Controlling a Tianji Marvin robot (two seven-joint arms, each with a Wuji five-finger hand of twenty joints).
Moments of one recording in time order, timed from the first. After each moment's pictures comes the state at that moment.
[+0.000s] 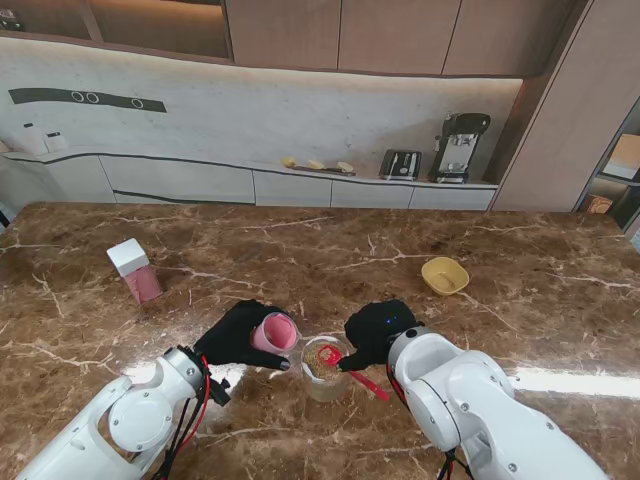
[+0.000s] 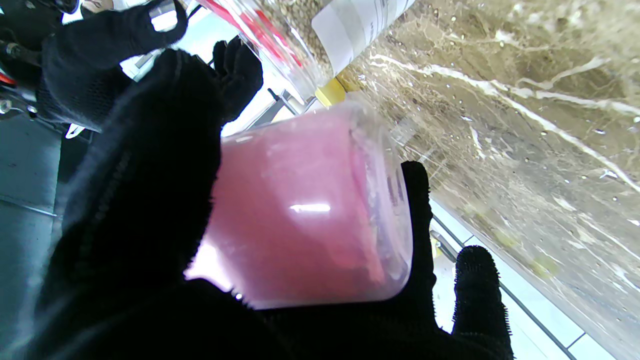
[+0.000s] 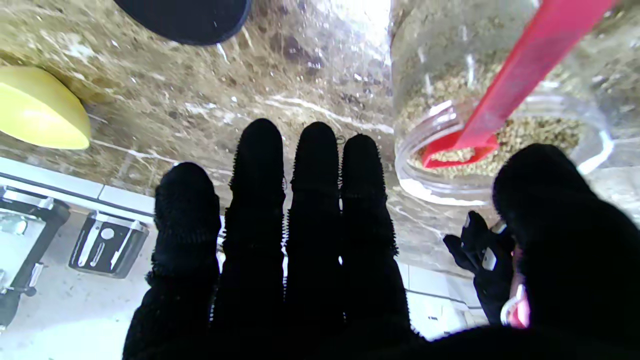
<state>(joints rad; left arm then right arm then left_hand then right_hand) 1.61 -1.11 -1.15 -1.52 0.38 -0.42 -0.02 -1.59 -1.02 1.03 -1.99 -1.28 0.18 0.55 0.80 -0.67 0.34 -0.11 0.60 -0.02 0.75 0.60 0.98 0.05 0.29 1.01 0.61 0.14 0.43 0.78 -0.06 0.21 0.52 0.58 0.25 -0.46 0.69 -0.10 0.78 -0.08 0.53 0.79 0.99 -0.07 0.49 0.69 0.90 -0.01 0.72 0.75 0.60 0.06 1.33 0.85</state>
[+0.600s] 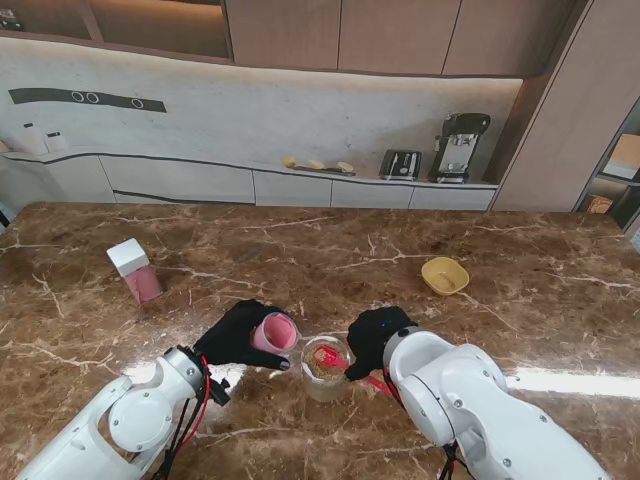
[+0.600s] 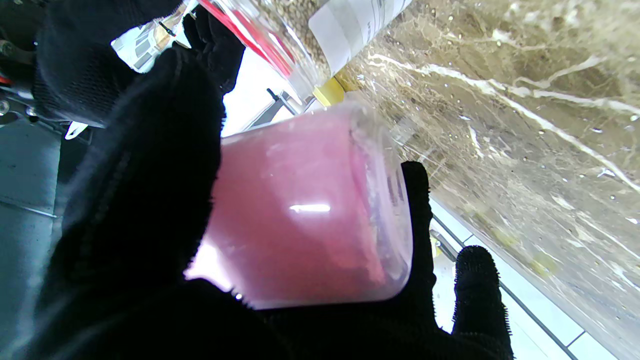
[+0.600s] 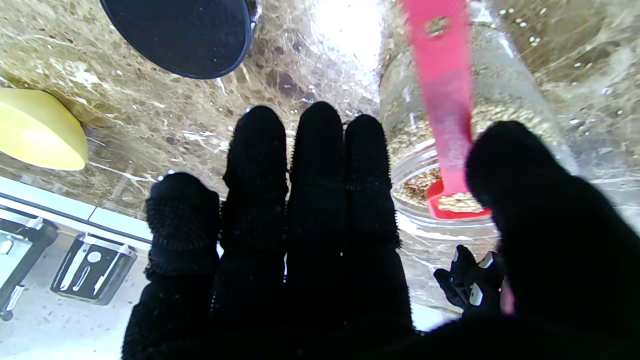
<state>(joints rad) 1.61 -1.11 -1.15 -1.51 0.38 -0.42 -0.02 -1.54 -1.01 0.98 -1.99 -1.28 0.19 0.68 0.80 -0.67 0.34 -0.11 0.60 -0.02 0.75 0.60 0.98 0.05 0.29 1.01 0.61 0.14 0.43 0.78 -0.06 0.21 0.52 0.58 0.35 -0.56 0.78 -0.10 0.92 -0.09 0.65 0.82 1.17 -0.07 0.56 0.72 1.06 0.00 0.85 0.75 0.70 0.06 1.44 0.84</state>
